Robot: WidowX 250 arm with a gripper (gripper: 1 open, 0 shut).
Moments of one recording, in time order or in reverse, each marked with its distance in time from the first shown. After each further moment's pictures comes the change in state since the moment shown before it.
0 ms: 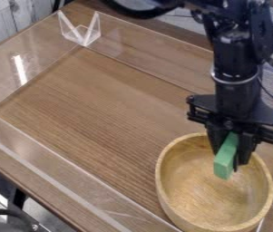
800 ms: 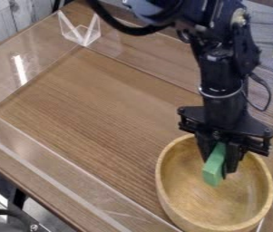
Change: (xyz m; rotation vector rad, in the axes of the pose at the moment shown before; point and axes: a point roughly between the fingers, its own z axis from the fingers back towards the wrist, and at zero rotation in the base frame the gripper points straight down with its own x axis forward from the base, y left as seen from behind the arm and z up) arm -0.004 0.013 -0.019 -0.004 0.026 -0.015
